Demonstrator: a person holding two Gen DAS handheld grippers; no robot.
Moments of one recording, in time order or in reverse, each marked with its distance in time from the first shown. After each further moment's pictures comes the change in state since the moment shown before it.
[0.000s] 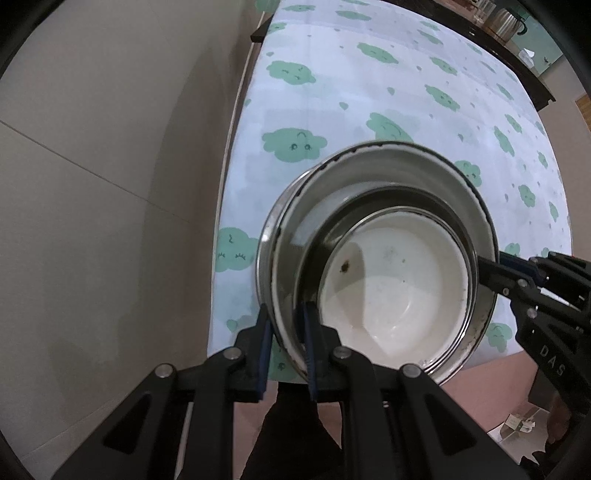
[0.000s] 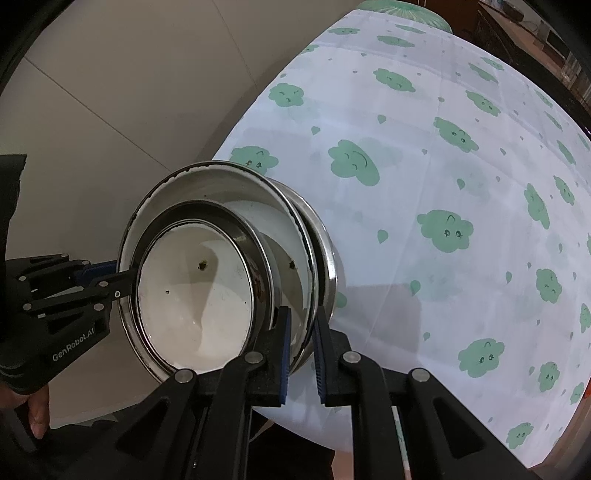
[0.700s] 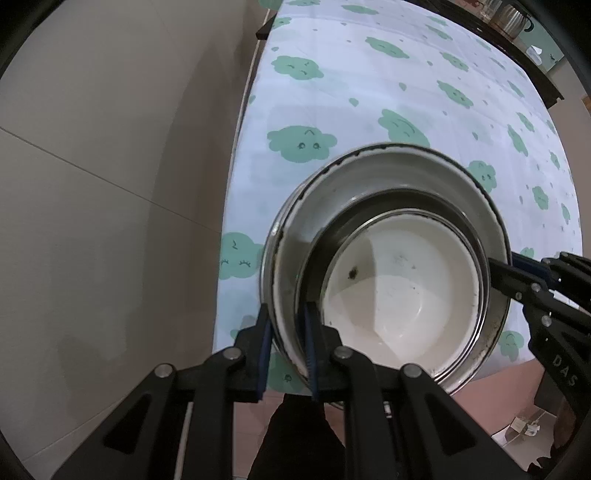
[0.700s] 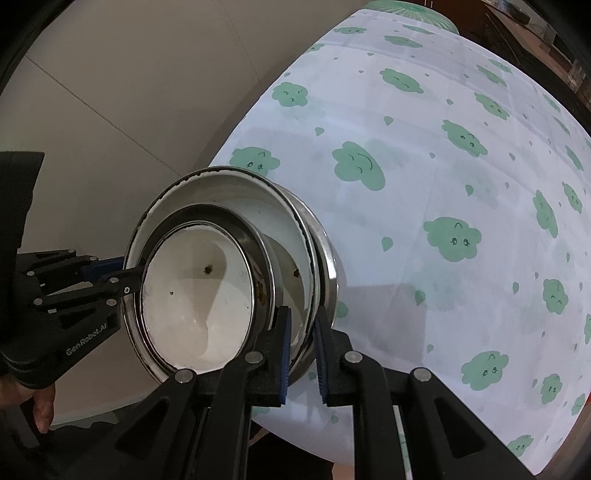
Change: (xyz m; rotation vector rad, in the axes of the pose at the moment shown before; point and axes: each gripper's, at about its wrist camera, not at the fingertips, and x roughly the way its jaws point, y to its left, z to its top) left arm 0.011 -0.002 0.004 -0.005 0.008 0.041; right arm 0.008 -0.005 0.005 -0.015 -0.007 0.023
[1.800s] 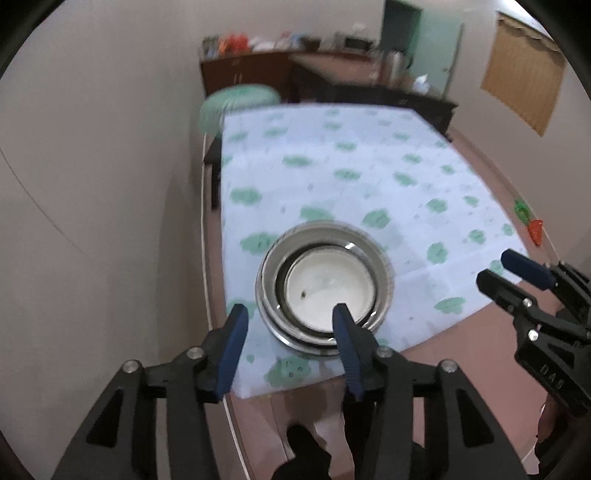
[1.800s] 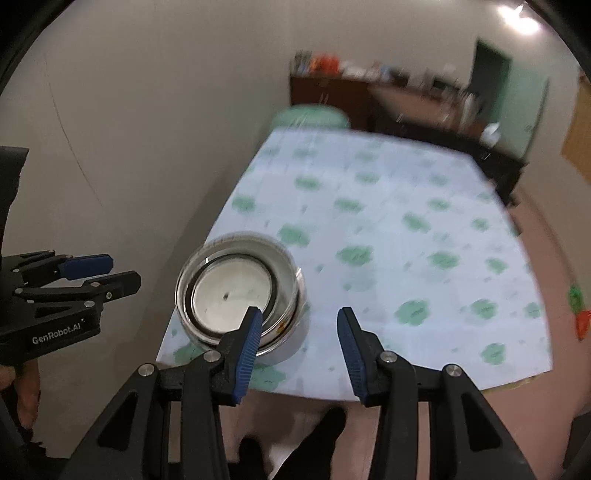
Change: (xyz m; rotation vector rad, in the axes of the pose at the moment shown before) left arm -0.142 0.022 -0.095 0.300 -0.507 -0.143; right arm -0.143 0.086 -0.136 0.218 -0.537 -0.344
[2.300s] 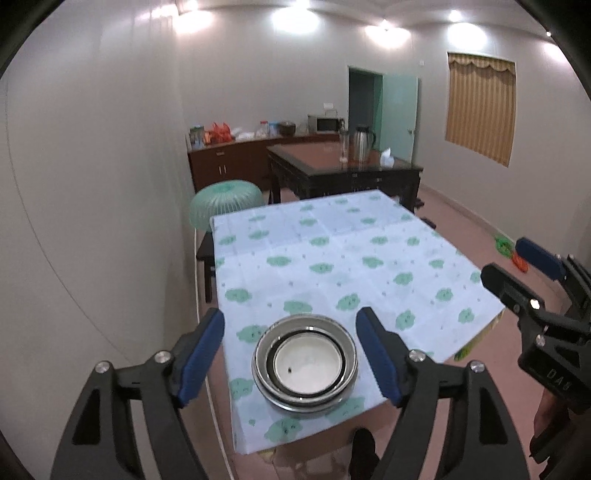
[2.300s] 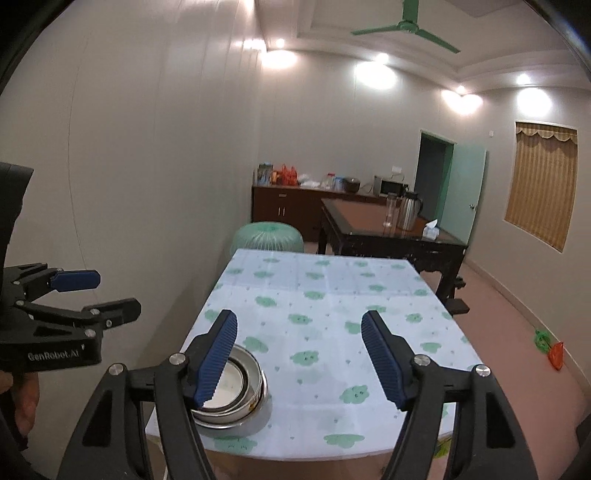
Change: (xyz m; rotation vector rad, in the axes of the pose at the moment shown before) left arm -0.088 -0.012 0.012 0.075 -0.358 -0.035; right arm -0.111 0.008 0.002 0.018 -0.441 -0.165
